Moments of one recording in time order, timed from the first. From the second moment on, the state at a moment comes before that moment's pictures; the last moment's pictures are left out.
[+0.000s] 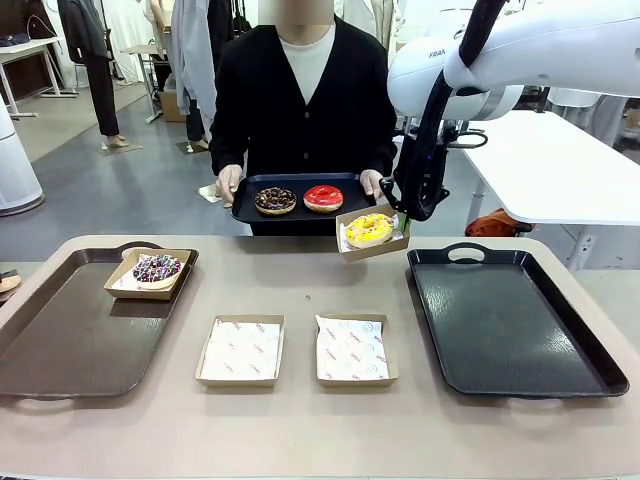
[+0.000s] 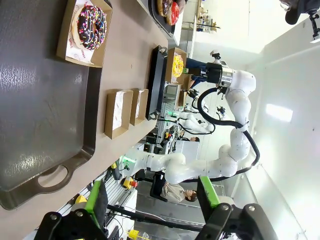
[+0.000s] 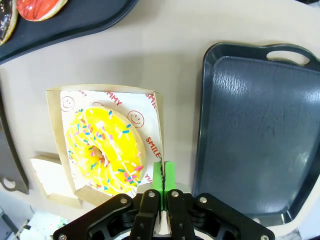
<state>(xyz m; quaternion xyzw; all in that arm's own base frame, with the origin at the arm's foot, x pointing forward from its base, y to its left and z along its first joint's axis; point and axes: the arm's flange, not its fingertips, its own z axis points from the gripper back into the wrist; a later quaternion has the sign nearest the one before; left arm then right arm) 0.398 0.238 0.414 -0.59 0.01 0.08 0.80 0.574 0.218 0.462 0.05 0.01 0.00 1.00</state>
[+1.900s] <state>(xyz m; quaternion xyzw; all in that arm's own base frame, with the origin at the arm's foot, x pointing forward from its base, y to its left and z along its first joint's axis) 0.417 -0.122 0.458 -0.16 0.10 -0.08 0.98 0.529 0.013 0.440 0.05 0.03 -0.02 1.00</state>
